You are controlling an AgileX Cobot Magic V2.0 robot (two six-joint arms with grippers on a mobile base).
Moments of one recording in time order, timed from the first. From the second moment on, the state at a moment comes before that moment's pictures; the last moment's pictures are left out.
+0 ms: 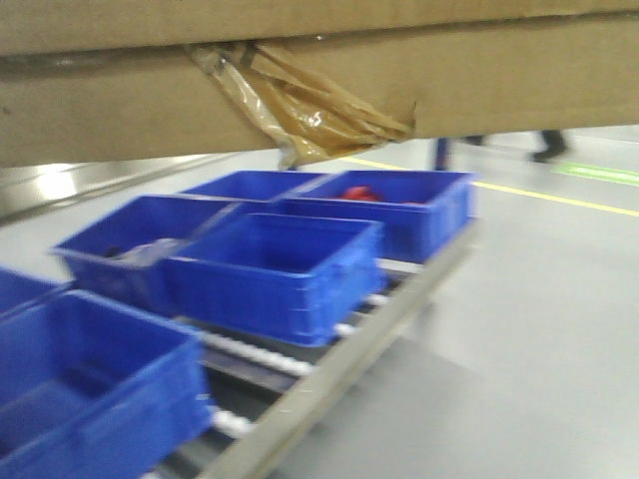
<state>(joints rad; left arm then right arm) -0.47 1.43 -1.77 0.25 1.22 -0.46 0.38 1.27 -1.66 0.00 1.15 0.11</state>
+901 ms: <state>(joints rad) -0.47 1.43 -1.77 0.25 1.22 -0.46 0.38 1.27 -1.66 0.00 1.15 0.11</state>
